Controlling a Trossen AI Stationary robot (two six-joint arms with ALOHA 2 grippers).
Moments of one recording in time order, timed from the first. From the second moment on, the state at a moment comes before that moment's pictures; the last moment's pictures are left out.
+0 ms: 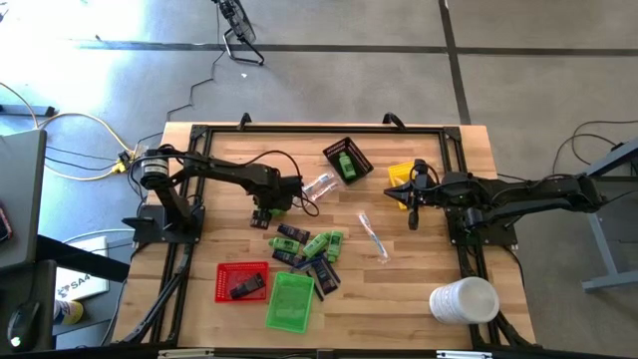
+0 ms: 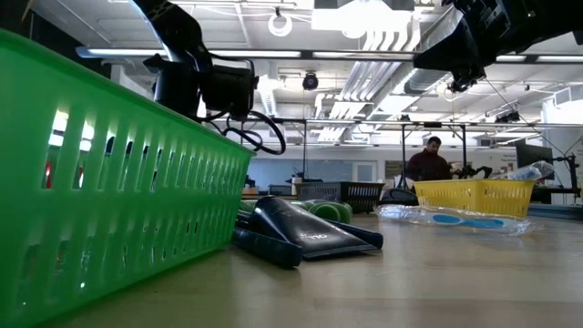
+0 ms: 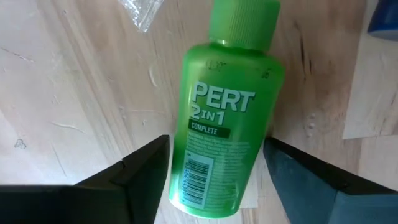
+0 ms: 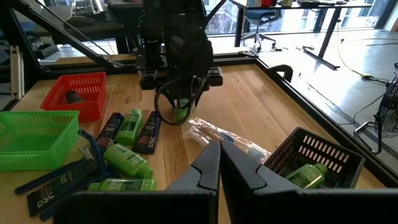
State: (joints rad) left arm 0.19 1.74 1.00 -0.82 -0.10 0.34; right arm 0.01 0.66 0.43 -0.02 0.21 0.06
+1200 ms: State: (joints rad) left arm 0.19 1.75 1.08 -0.86 -0.11 0.19; right arm 0.01 0.66 0.43 -0.02 0.19 0.06
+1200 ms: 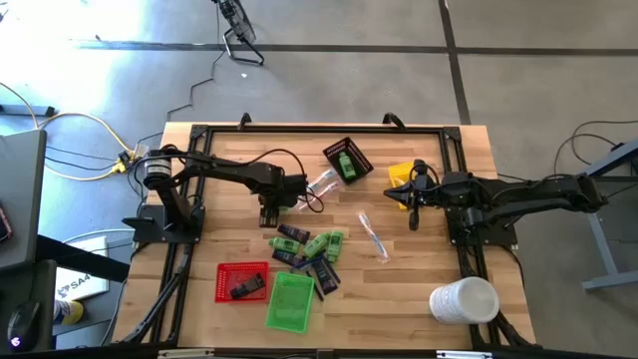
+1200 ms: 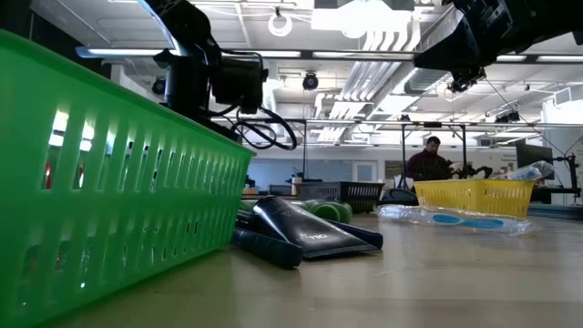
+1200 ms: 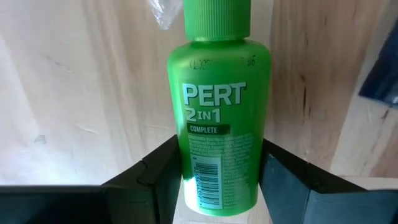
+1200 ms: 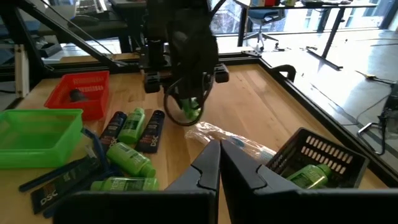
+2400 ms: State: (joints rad) left arm 0.40 1.23 1.09 -0.57 0.14 0.20; right arm 0.01 0.53 0.43 -0.02 -0.03 0.00
